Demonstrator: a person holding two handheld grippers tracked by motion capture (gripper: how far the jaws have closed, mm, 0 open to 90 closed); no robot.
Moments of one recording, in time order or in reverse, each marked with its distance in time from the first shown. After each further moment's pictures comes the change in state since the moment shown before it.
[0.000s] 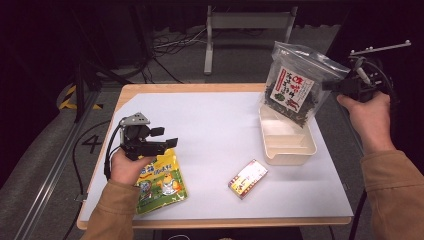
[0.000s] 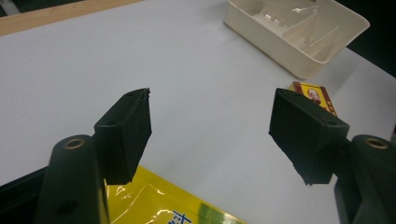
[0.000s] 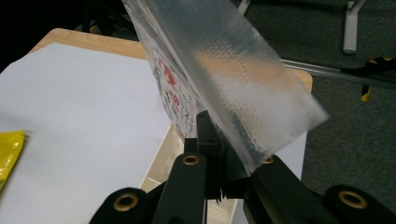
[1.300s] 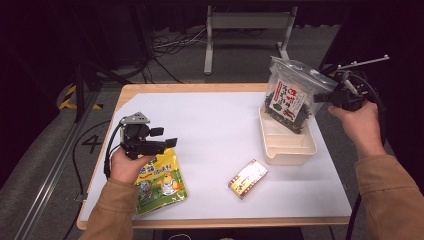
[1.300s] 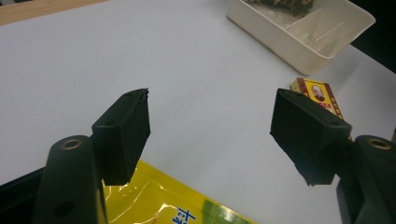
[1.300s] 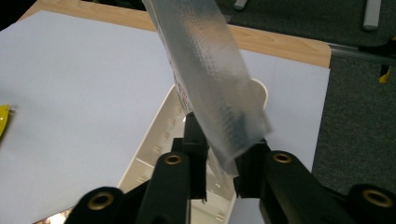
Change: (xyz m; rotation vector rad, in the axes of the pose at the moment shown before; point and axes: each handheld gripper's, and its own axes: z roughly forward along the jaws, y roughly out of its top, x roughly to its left) left arm 0.007 -0.001 0.003 0.022 -0.002 -0.013; right arm -0.013 -0.022 0.036 0.085 0.038 -0.005
